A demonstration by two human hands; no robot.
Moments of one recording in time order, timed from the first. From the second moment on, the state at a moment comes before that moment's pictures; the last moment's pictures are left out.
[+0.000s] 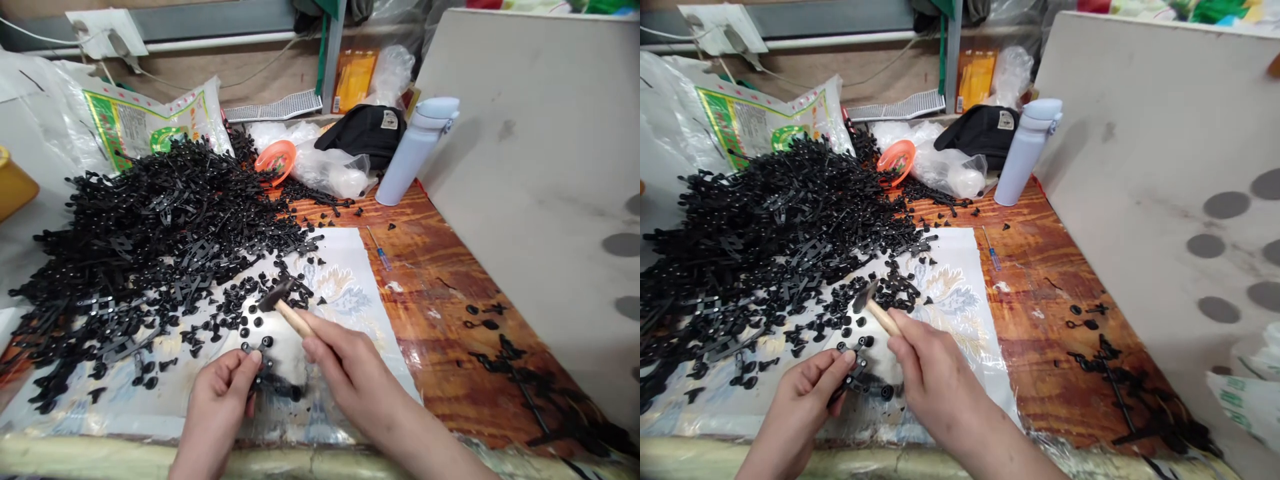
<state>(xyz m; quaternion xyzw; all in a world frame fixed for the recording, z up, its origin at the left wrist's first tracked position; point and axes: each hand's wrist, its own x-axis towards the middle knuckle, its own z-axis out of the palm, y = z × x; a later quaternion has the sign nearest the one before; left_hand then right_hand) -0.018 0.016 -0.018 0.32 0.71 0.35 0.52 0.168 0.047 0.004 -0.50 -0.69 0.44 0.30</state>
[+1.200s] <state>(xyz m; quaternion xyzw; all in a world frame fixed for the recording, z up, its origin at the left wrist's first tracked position) -0.029 0.024 -0.023 0.36 0.71 0.29 0.53 0.180 0.033 -0.004 -0.49 -0.80 0.30 0.15</state>
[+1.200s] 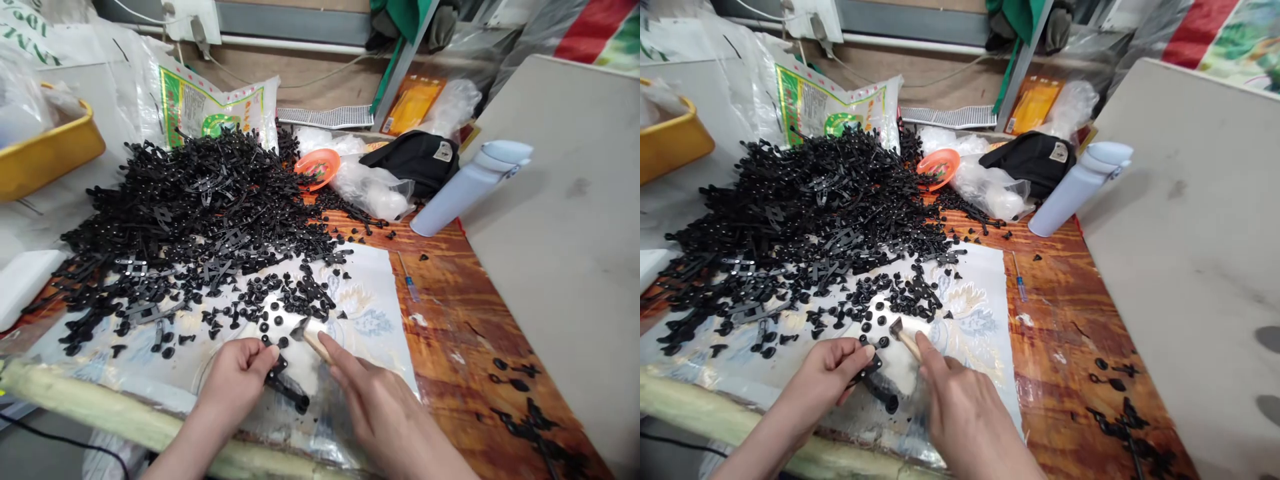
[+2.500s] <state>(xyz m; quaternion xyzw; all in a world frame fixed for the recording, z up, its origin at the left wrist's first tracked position) -0.034 -0.002 -0.006 0.09 0.61 0.48 0.63 0.098 0.086 -0.016 -0.53 -0.74 0.38 0.19</state>
